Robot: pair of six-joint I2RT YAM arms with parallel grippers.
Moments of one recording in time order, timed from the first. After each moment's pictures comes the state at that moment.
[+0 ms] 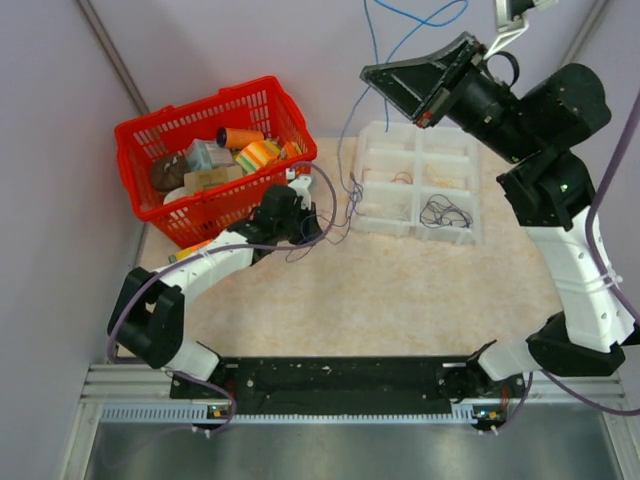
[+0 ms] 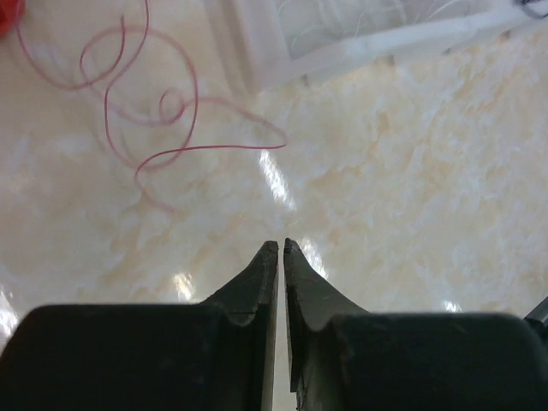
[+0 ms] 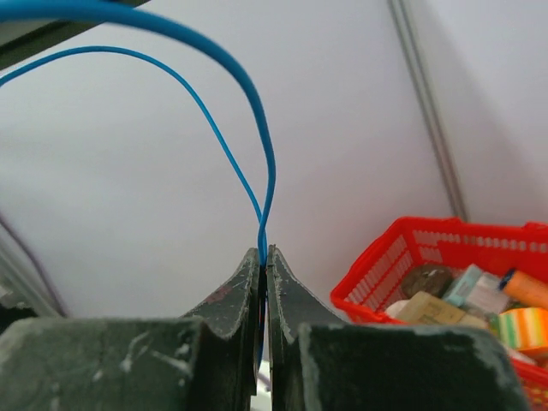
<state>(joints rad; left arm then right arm) -0.55 1.51 1.02 -0.12 0.19 -0.34 0.66 1.42 2.12 -0.23 -0.43 0.69</state>
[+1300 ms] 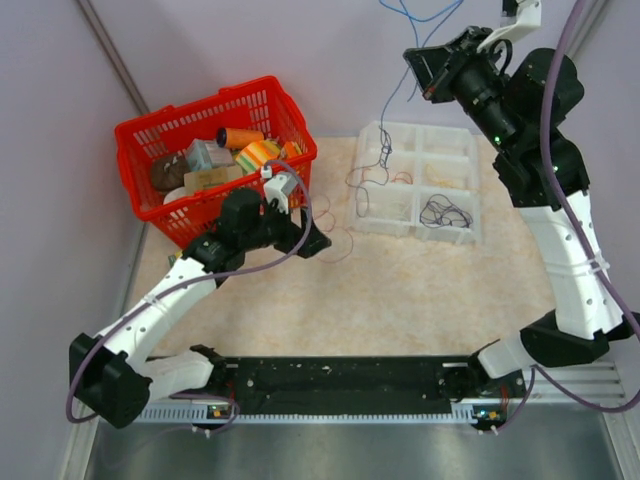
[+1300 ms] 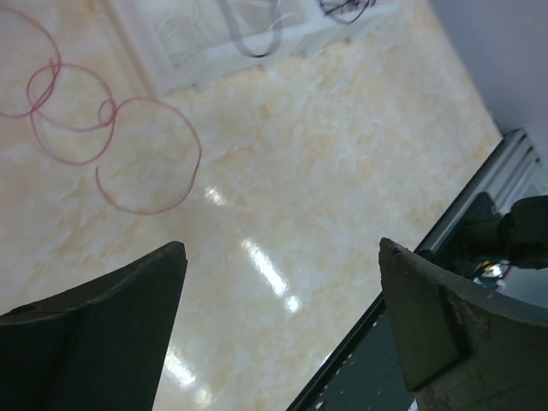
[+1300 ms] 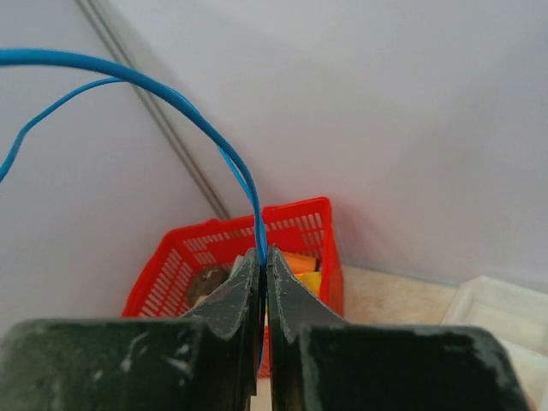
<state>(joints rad) -0.52 1.14 0.95 -0.31 0.38 -0.35 0.50 1.47 2.14 -0.43 0.02 0.35</state>
